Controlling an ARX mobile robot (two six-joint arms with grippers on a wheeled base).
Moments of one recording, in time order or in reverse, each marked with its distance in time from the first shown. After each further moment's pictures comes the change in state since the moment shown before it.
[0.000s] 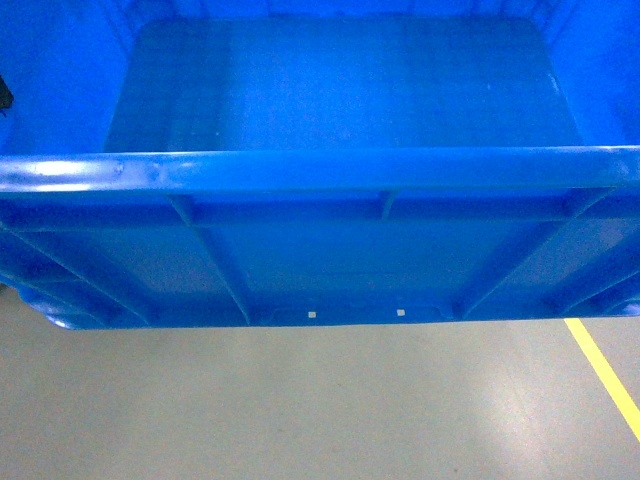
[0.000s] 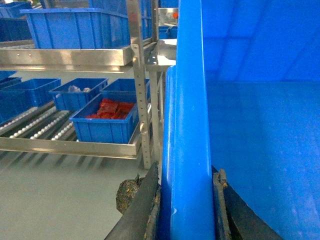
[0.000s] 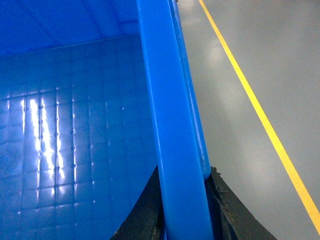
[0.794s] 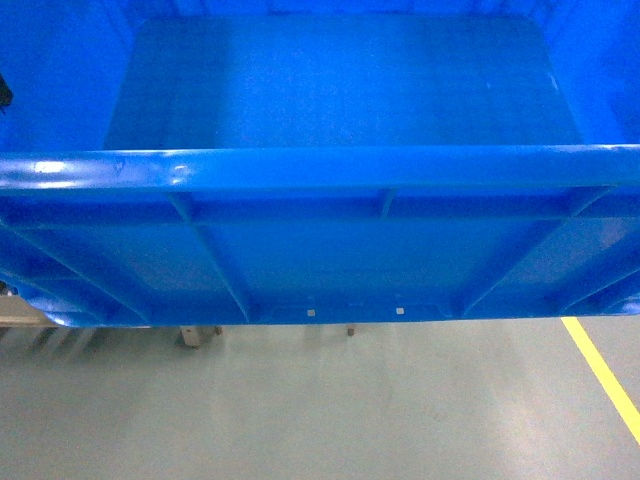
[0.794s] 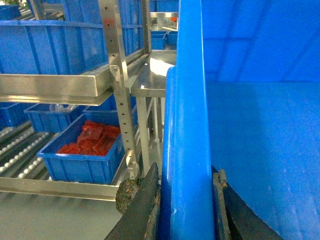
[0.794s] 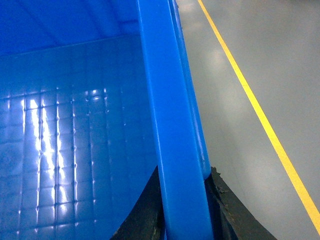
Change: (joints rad) left arm 0.000 0.000 0.000 0.006 0.000 0.000; right arm 0.000 0.000 0.000 -0.001 0.000 0.002
